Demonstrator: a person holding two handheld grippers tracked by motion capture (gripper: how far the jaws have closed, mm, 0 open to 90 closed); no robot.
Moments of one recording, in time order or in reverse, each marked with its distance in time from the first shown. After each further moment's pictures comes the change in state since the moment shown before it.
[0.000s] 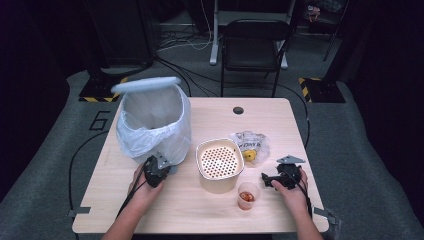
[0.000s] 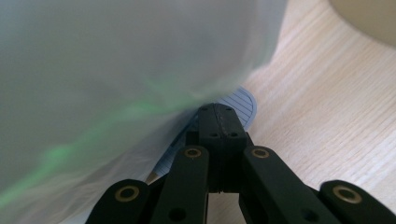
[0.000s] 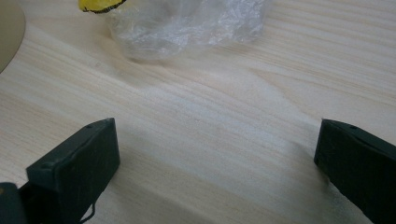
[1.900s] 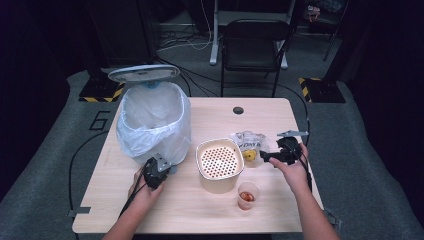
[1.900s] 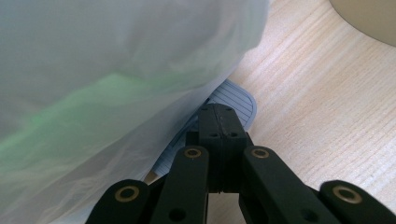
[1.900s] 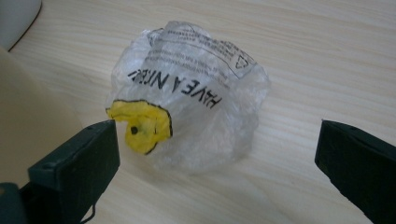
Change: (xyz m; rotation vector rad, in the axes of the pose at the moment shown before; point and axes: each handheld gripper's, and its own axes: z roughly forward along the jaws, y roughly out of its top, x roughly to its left) left arm -0.003 -0.005 0.001 -0.040 0.023 -0.012; right arm -0.004 0.087 -0.024 -0.009 0.048 0.043
